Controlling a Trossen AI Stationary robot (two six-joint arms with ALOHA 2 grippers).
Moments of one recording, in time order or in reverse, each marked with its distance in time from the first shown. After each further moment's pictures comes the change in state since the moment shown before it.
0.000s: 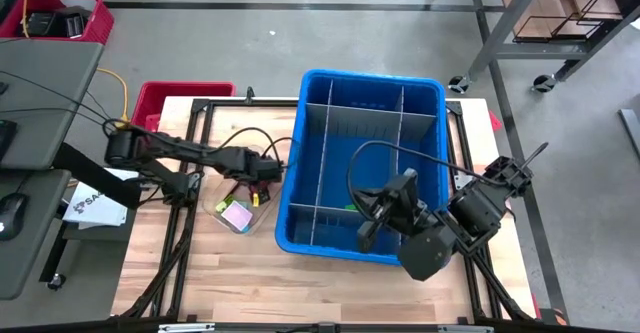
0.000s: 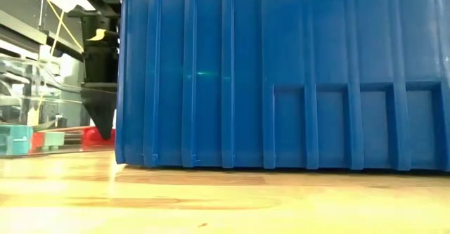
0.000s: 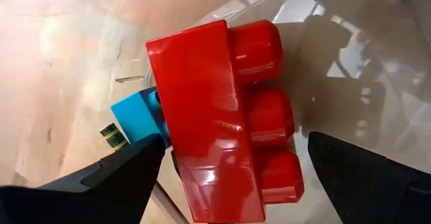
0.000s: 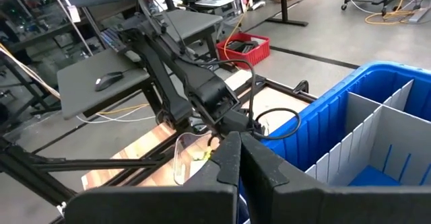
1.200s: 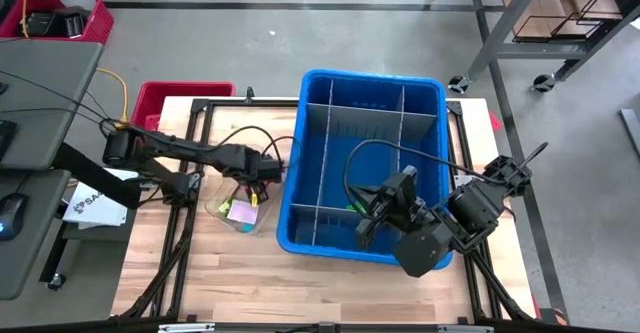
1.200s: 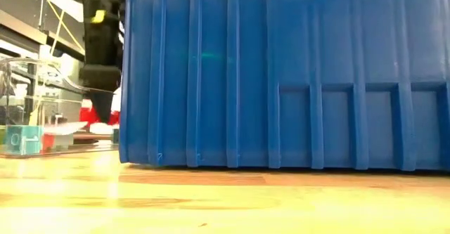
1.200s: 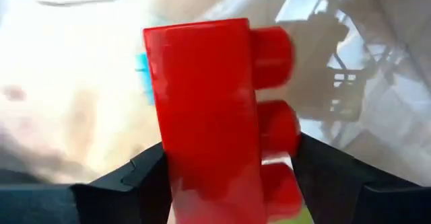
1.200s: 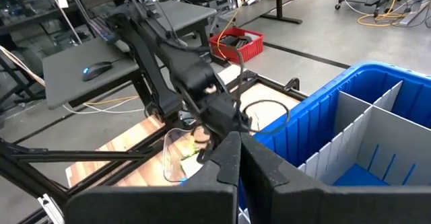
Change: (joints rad) left arm -0.030 -0.051 0.120 -0.176 -0.033 -0.014; right arm -0.017 0.000 0.000 -0.055 -0.018 -0.004
